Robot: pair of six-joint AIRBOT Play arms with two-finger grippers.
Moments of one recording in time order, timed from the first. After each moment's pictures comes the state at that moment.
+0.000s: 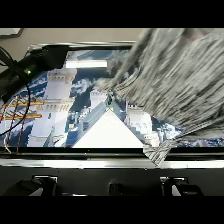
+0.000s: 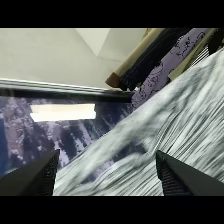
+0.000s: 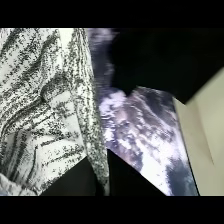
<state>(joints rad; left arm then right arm) -0.28 -1.00 1.22 0.74 -0.41 -1.20 -0.07 -0.72 1.59 -1.85 1.34 1.44</state>
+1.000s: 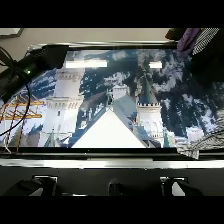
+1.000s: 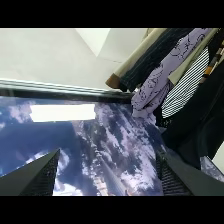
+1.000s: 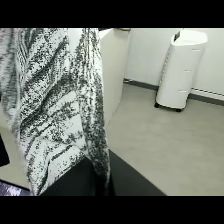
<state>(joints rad) -0.28 -1.00 1.22 0.74 -0.41 -1.21 -0.34 -0.95 1.72 -2.60 1.22 2.21</state>
